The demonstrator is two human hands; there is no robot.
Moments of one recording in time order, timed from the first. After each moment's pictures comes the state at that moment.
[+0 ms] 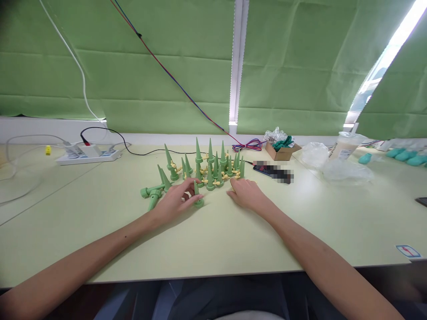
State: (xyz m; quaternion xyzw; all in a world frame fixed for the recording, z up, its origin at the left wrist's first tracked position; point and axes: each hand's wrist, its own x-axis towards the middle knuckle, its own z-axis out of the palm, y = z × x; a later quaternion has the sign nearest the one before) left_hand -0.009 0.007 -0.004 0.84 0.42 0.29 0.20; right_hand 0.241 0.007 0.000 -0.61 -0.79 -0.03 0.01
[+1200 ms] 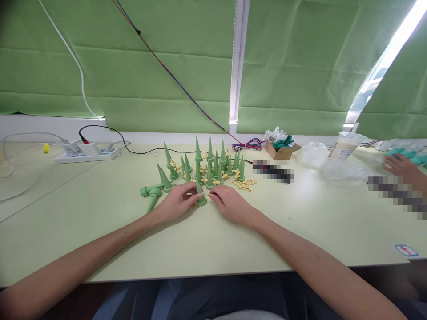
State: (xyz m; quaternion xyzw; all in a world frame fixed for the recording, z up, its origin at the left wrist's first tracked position) left_hand -0.003 0.008 -0.007 0.82 0.39 0.30 0.29; right_hand 0.210 -0.011 -0.019 -0.41 -0.85 0.14 0.29
